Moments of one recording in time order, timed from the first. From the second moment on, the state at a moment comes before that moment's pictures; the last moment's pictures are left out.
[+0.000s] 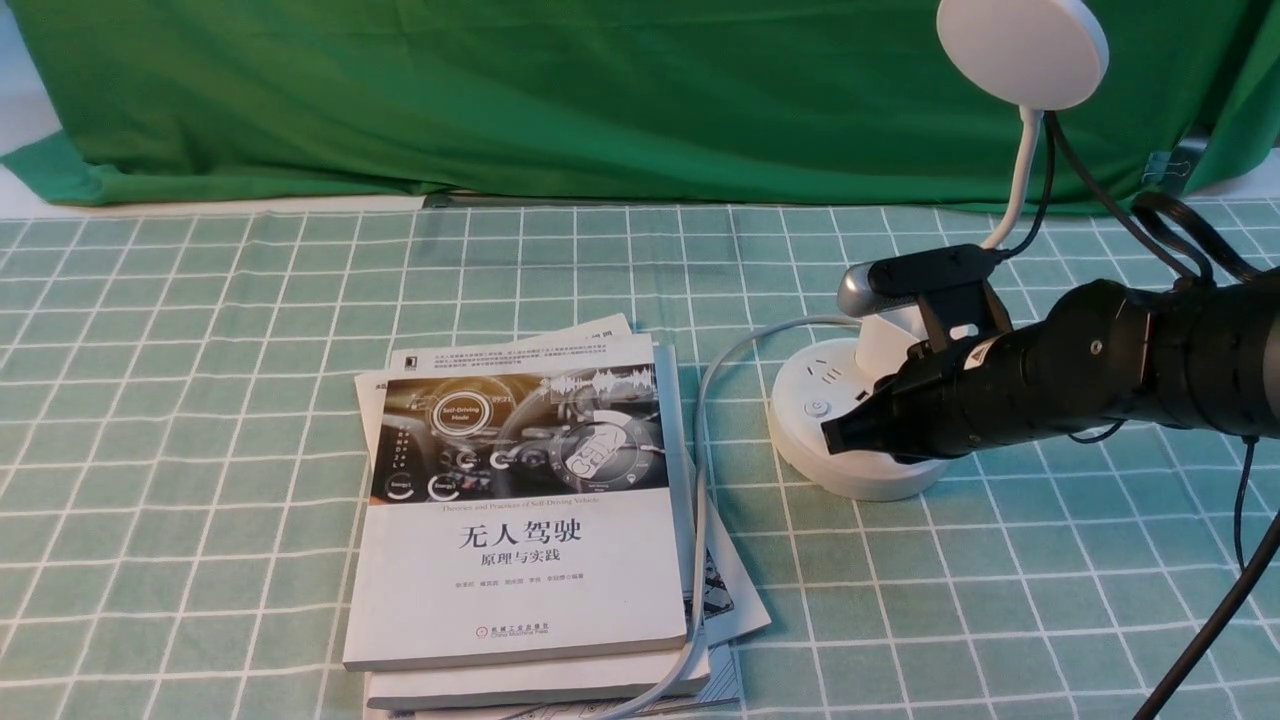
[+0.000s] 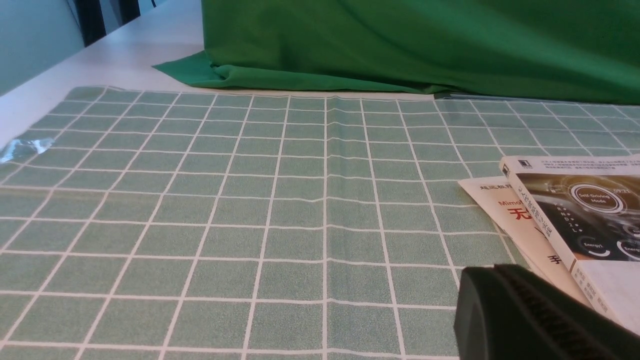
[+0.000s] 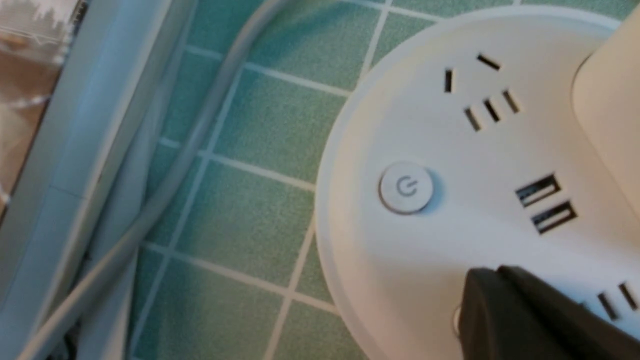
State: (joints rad) right arm 0.40 1.85 -1.05 0.39 0.22 -0.34; left arm 0.04 0.00 0.01 -0.03 0.22 0.00
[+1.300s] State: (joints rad) right arm 0.34 0.67 -0.56 0.39 0.27 -0.30; left arm 0.04 0.00 0.01 -0.03 0.22 0.00
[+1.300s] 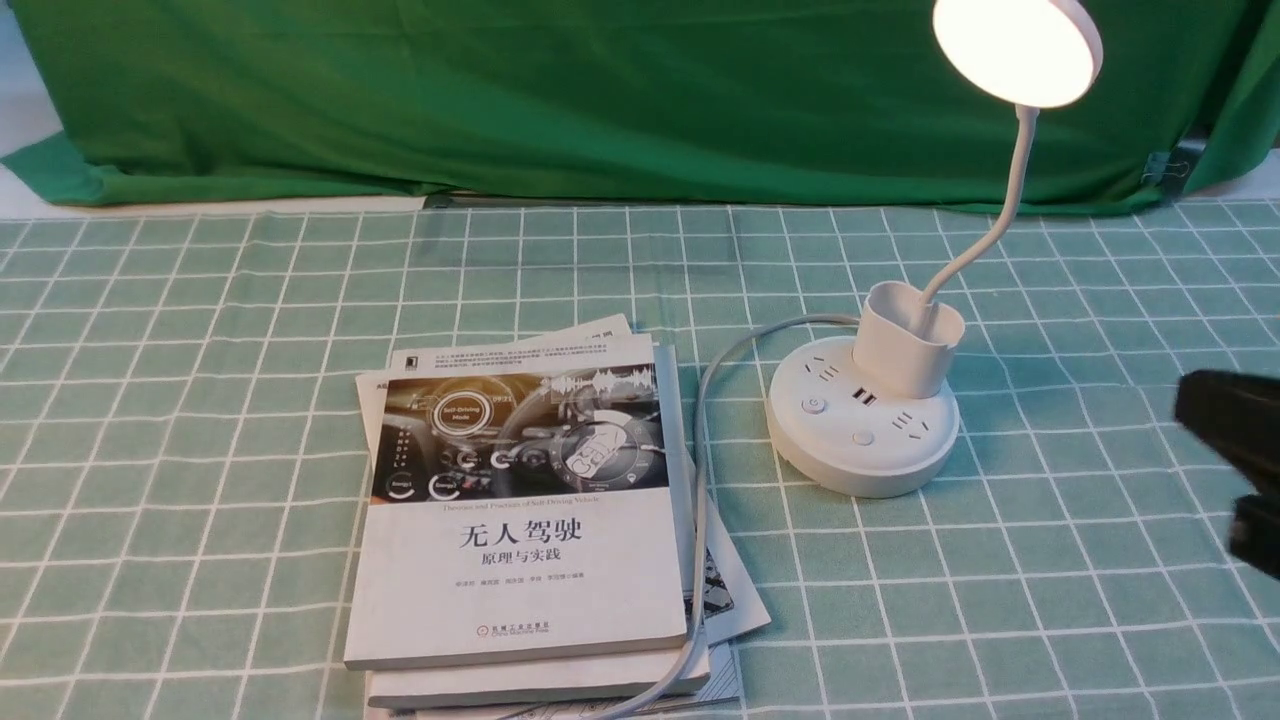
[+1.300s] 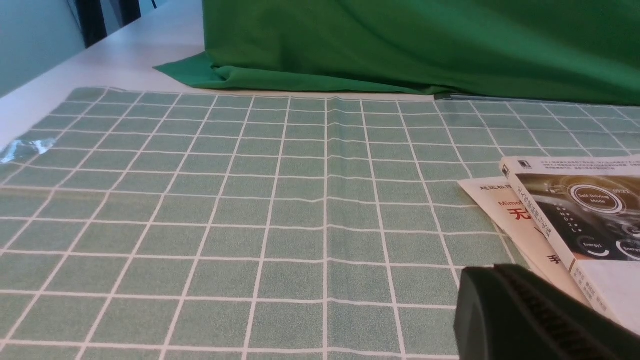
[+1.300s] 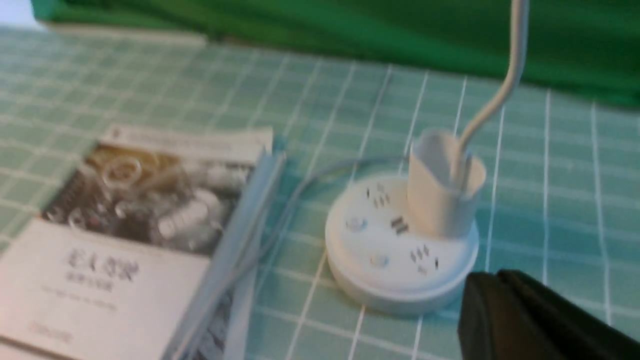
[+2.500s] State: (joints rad) right arm -0.09 0.00 0.00 -0.01 0.09 0.04; left arm 0.04 0.00 0.01 -0.03 0.22 0.00
